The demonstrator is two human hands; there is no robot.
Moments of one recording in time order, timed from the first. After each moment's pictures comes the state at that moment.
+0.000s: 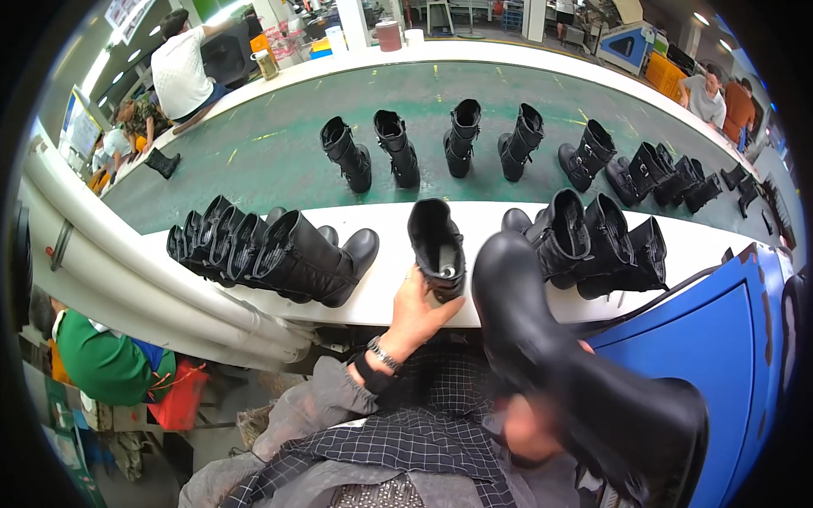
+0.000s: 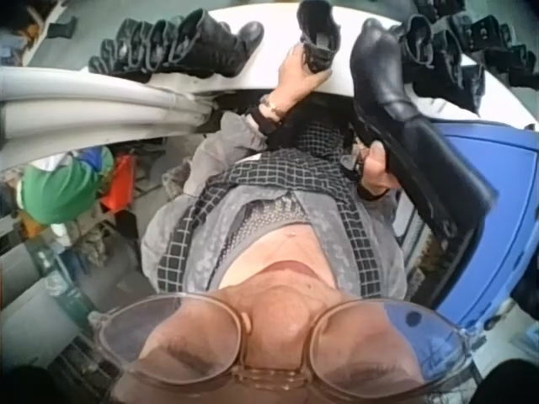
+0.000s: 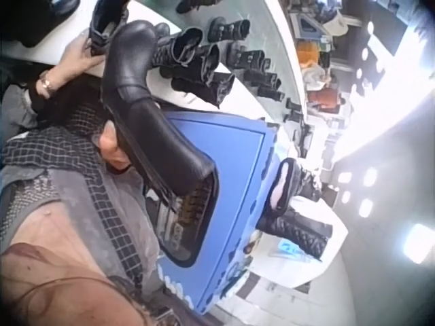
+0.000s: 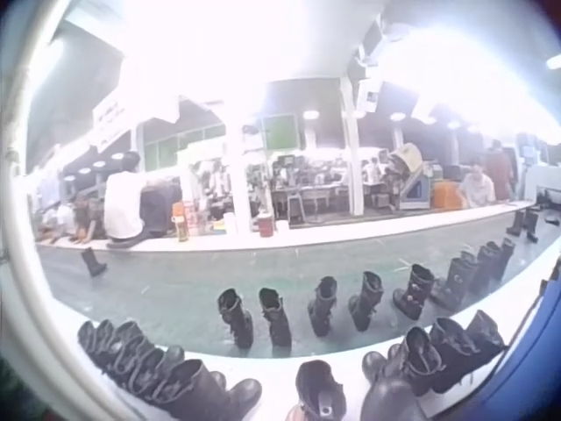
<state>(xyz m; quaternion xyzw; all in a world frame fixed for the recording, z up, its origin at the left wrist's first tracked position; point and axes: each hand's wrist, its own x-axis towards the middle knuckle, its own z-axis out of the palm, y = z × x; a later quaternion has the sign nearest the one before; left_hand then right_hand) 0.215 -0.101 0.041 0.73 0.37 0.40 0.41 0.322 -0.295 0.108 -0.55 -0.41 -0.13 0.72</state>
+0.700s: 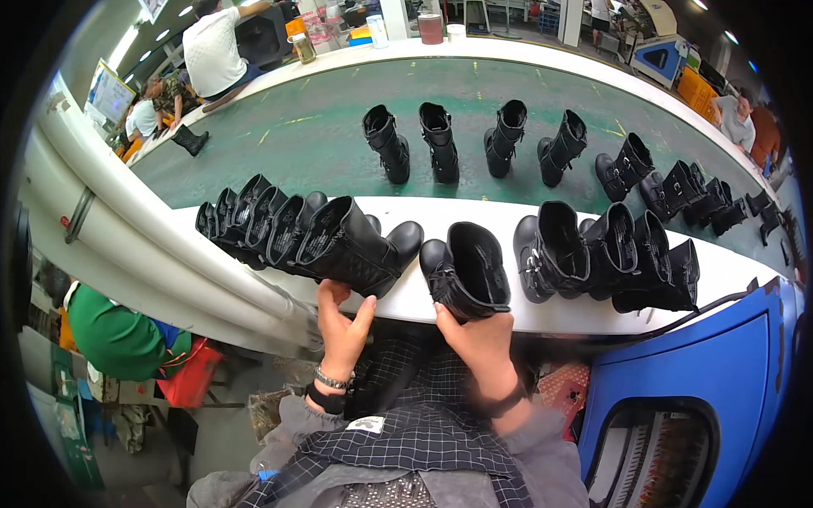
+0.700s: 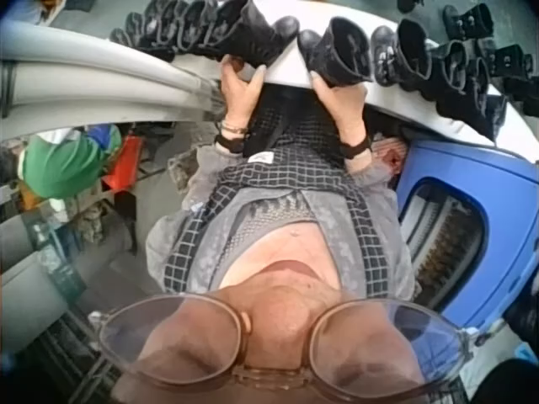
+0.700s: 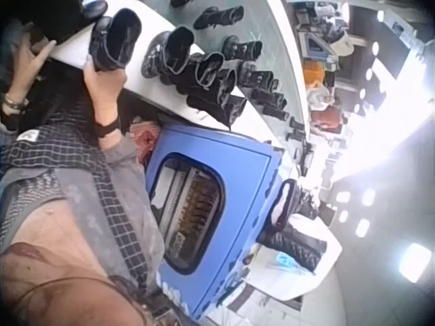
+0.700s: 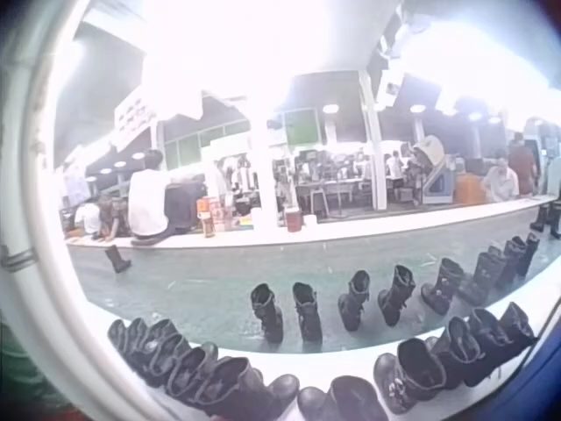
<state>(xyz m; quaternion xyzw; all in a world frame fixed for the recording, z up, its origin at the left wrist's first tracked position) 0.064 -0.110 0.058 0.68 0.49 0.53 0.15 0.265 -0.168 0.096 -0.62 -0.51 0.22 0.55</state>
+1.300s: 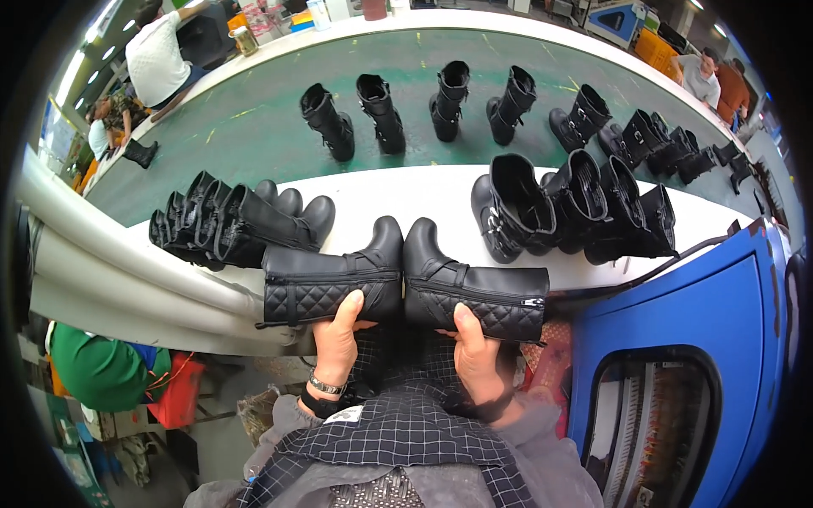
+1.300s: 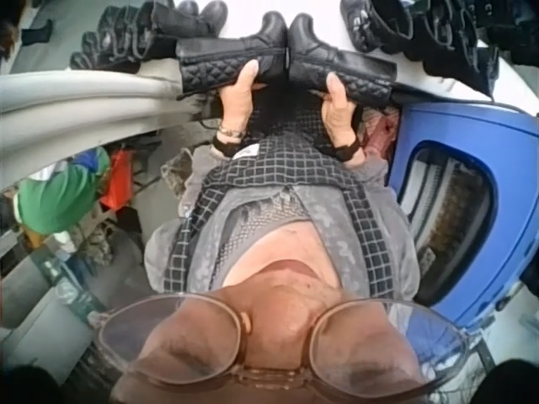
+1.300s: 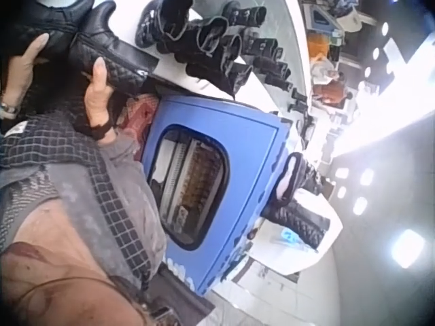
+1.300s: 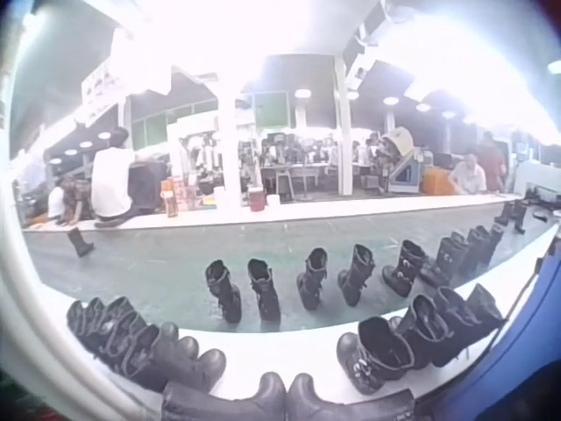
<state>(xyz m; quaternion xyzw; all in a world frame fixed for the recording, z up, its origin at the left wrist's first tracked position) 0.102 -0.153 0.063 0.39 0.43 0.52 0.62 0.270 -0.233 0.049 -0.41 -0.19 0.44 0.78</state>
